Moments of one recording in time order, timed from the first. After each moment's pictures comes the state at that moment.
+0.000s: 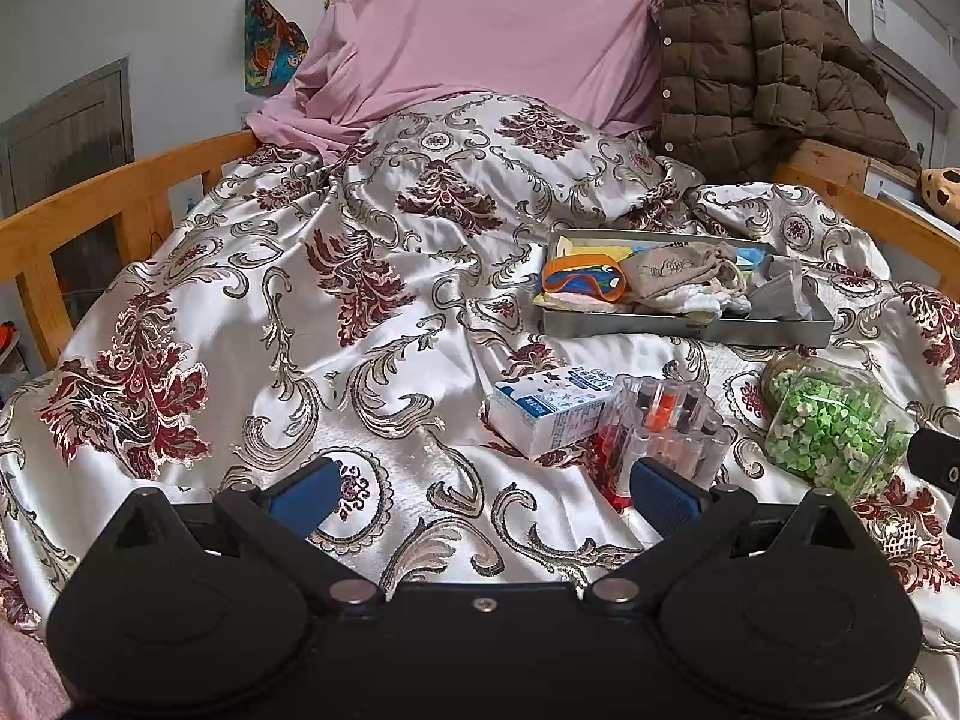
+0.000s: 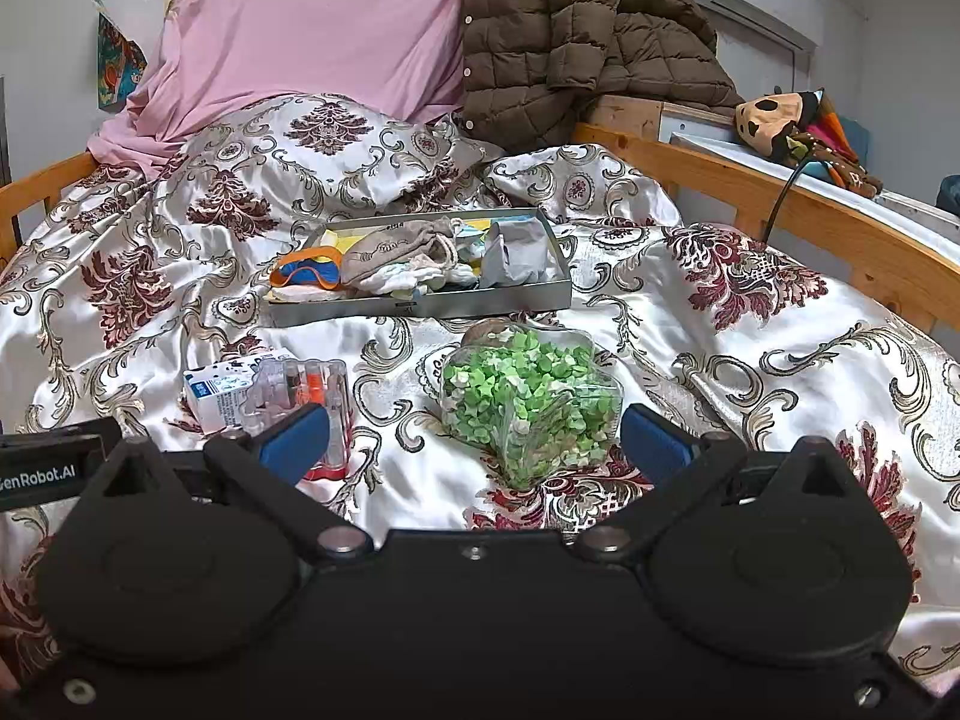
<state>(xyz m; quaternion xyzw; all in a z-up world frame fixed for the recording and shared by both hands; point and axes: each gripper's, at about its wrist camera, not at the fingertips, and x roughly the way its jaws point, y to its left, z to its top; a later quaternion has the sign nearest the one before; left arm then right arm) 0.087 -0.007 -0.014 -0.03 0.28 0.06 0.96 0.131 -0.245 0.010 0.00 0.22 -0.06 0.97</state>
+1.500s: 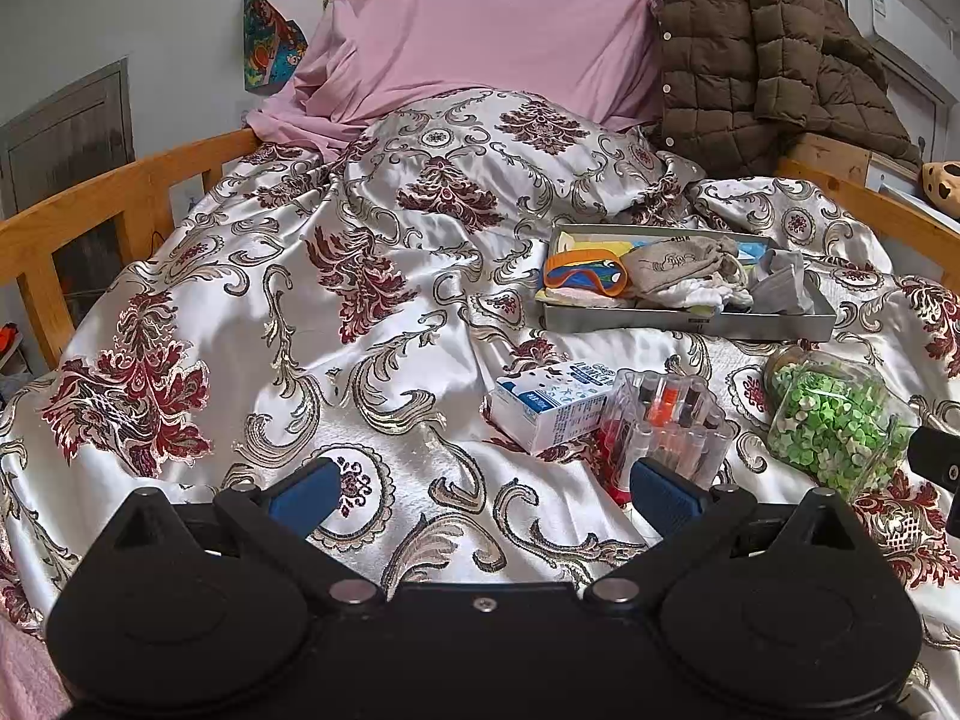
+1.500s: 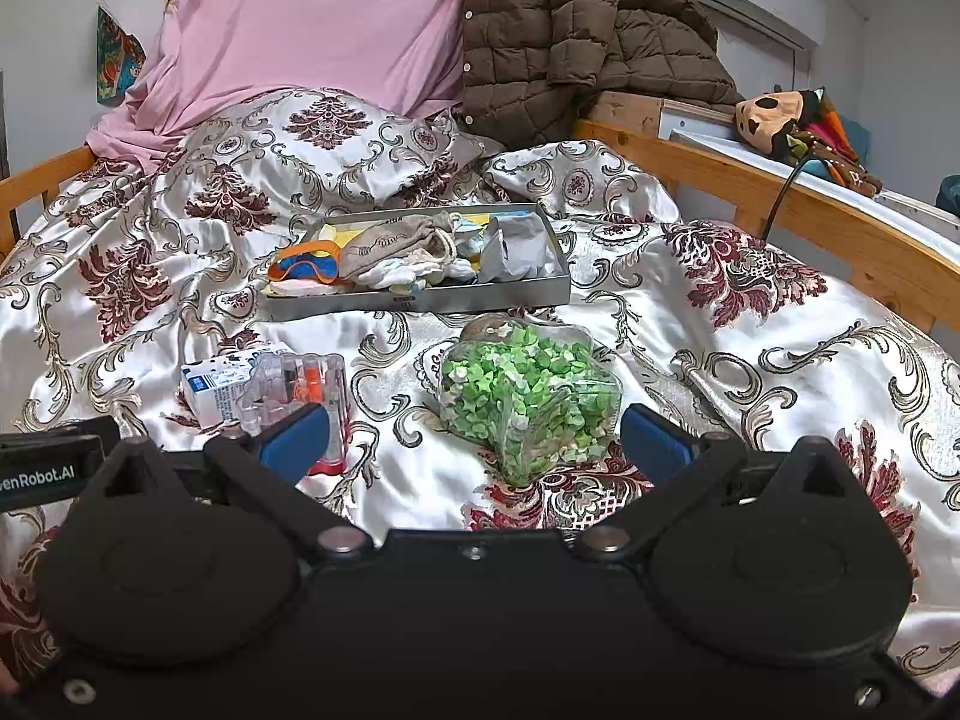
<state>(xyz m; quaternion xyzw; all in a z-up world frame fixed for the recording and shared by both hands) 0.088 -0.009 -0.013 -0.03 0.28 0.06 0.96 0.131 -0.246 0.008 -0.01 0.22 -0.06 0.97</state>
